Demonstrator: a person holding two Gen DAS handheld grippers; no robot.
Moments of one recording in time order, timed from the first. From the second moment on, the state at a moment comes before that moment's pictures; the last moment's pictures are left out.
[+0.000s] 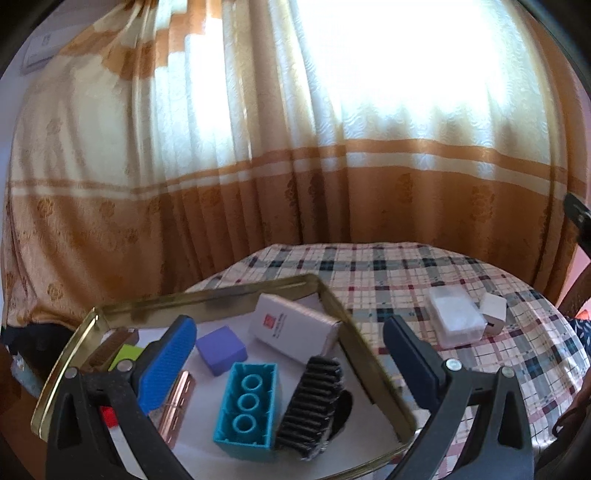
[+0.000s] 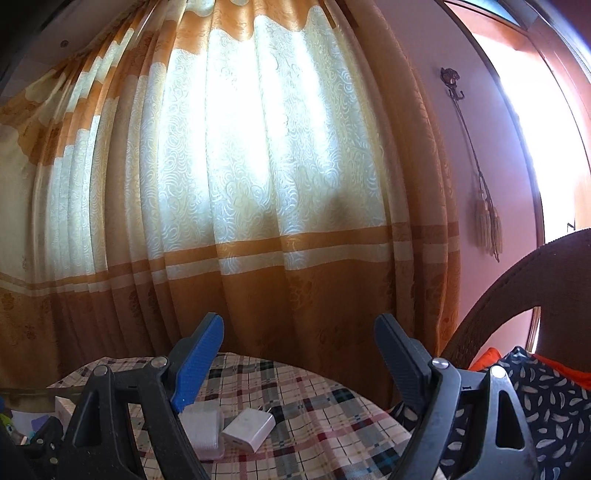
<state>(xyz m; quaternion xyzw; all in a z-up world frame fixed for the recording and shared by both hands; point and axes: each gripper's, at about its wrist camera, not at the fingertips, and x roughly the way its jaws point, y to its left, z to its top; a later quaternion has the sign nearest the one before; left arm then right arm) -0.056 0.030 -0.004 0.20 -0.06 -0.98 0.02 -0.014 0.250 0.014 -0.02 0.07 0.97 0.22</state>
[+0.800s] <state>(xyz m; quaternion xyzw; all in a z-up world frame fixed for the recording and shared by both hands) -0.111 0.145 -0.020 0.29 -0.13 -0.94 -0.11 -0.008 0.304 0.000 -0.05 0.20 0.94 0.27</state>
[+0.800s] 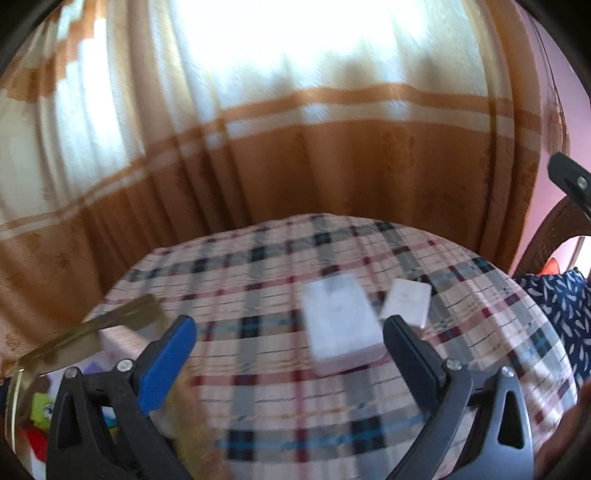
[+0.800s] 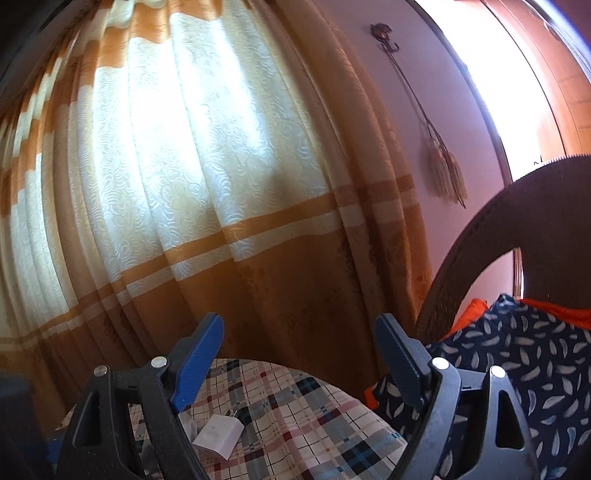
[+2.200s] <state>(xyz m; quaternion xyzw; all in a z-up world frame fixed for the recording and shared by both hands) -0.082 0.118 -0.017 0.28 0.00 -0.95 -0.16 -0.029 0.315 -0.015 -0.13 0.24 0.93 0.25</state>
